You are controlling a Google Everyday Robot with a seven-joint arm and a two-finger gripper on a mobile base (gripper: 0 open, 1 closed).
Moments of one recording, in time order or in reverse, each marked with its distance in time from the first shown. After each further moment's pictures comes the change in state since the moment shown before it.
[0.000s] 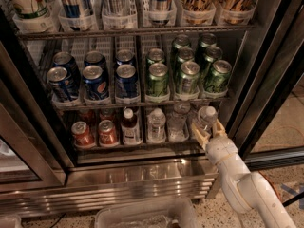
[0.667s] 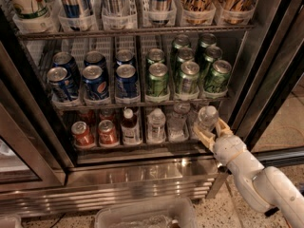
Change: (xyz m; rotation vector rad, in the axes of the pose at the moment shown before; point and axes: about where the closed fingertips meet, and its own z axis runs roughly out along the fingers) arm -0.023 0.007 -0.013 -0.153 0.058 -0.061
